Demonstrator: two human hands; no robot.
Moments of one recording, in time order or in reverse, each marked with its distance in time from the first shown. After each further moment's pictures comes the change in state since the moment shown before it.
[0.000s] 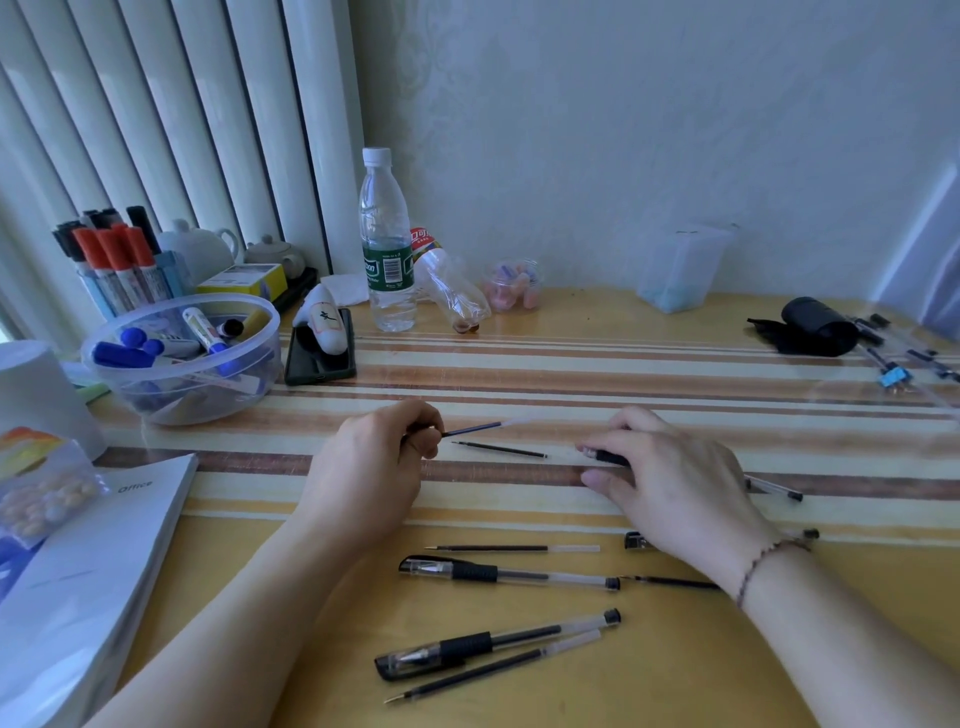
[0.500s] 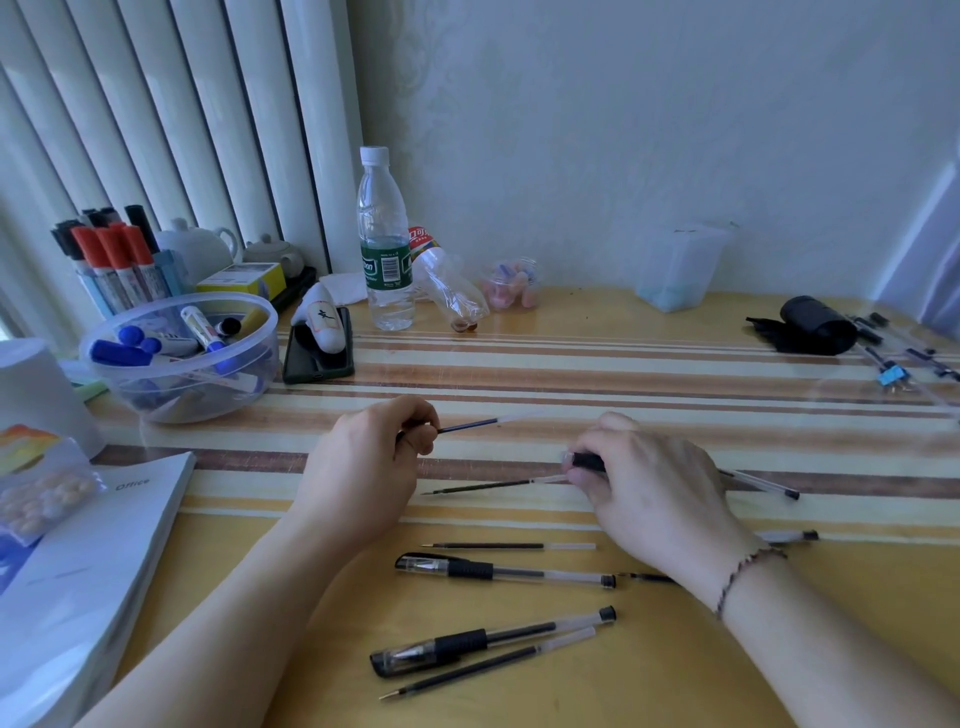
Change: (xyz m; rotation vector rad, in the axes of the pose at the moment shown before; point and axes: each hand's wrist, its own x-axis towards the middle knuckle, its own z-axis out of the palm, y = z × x) left_hand -0.001 0.002 -0.001 -0.014 0.014 -0.002; right_hand 0.000 -0.019 0.001 -0.003 0.032 0.007
